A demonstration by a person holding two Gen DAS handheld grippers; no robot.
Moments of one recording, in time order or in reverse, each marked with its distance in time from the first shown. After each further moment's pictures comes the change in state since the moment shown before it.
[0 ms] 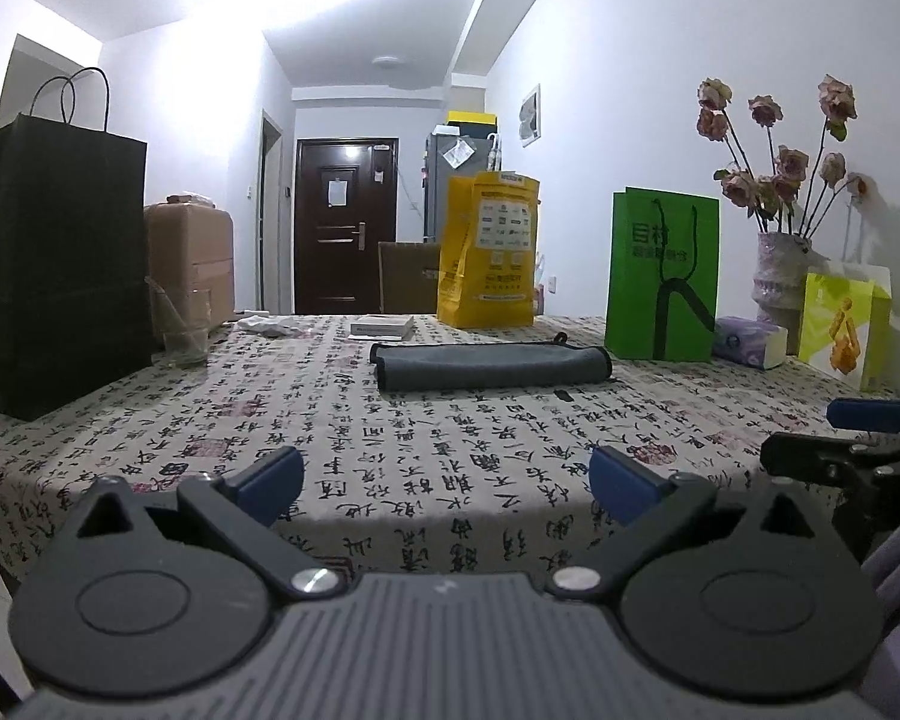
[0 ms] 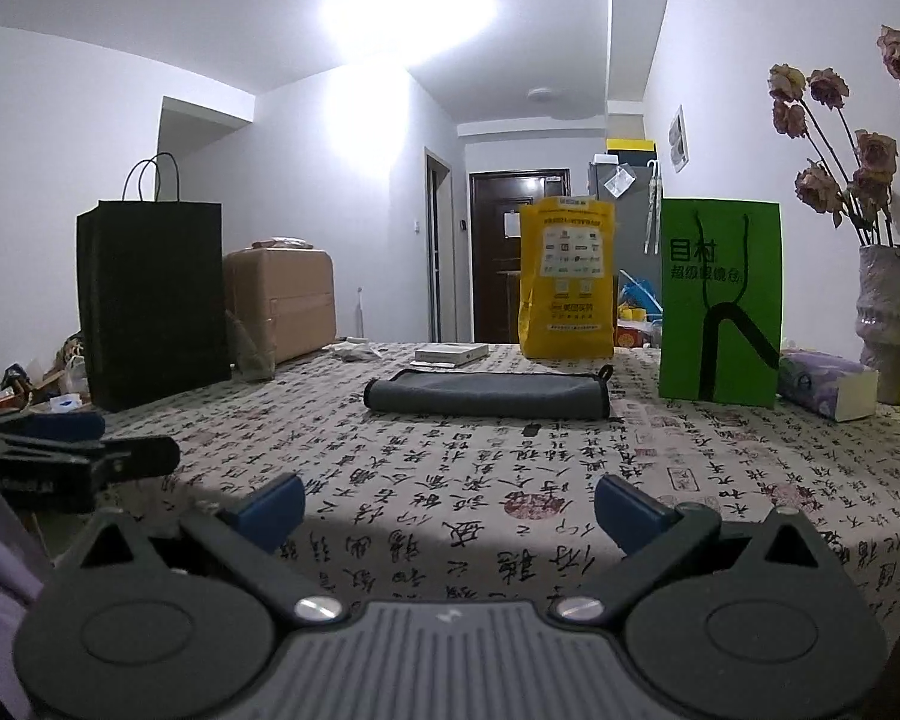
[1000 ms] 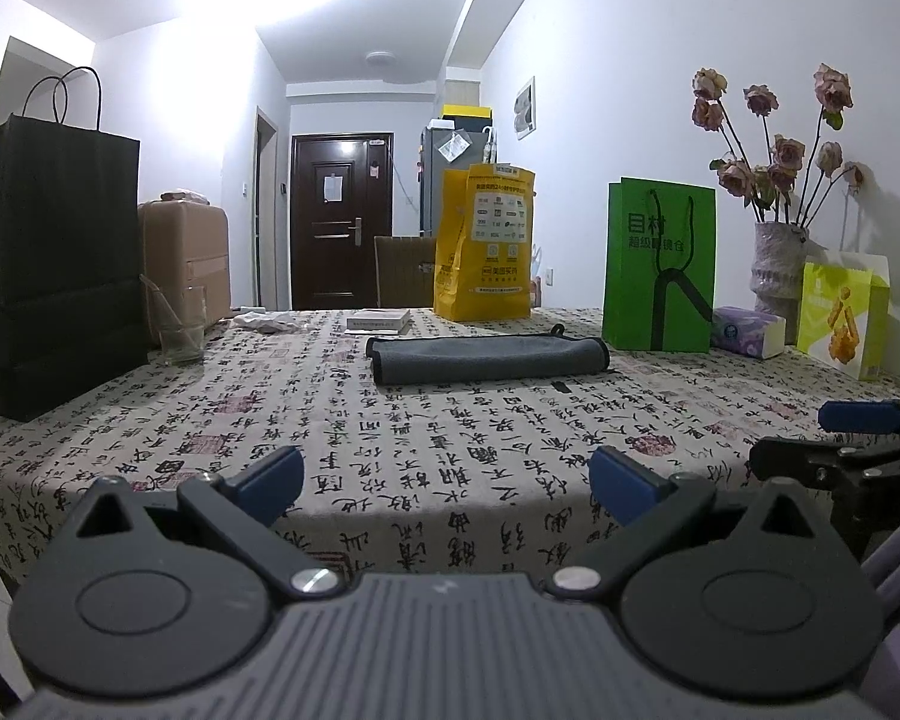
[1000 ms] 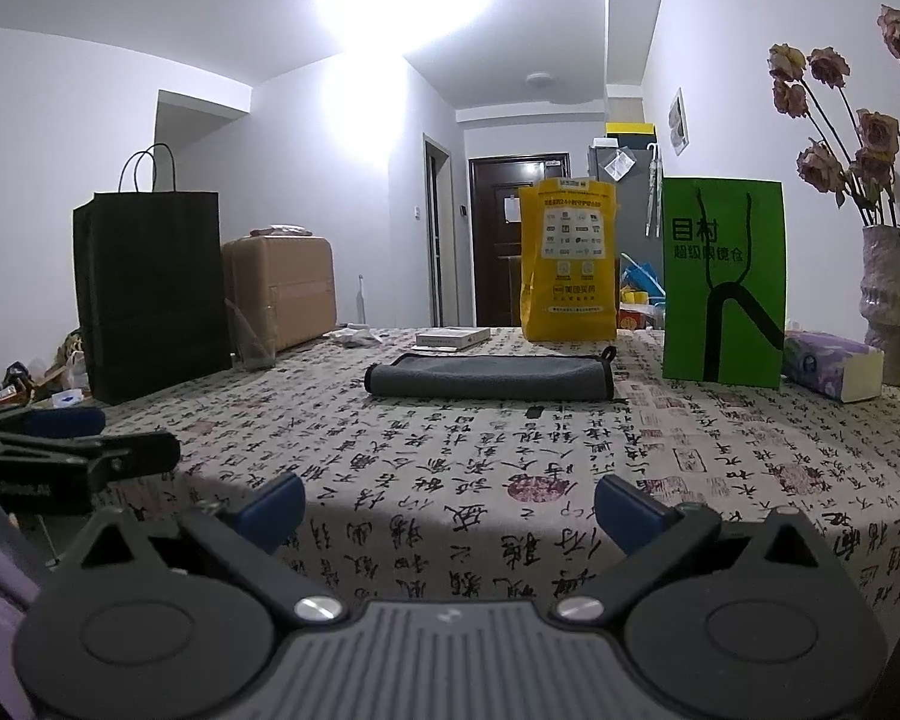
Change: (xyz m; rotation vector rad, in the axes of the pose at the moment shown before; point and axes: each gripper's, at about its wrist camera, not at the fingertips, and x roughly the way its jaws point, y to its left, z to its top) left arm 0.003 0.000 -0.001 0.011 0.012 -0.004; right arm 0.008 -0.002 -0.002 0.018 0.033 0.009
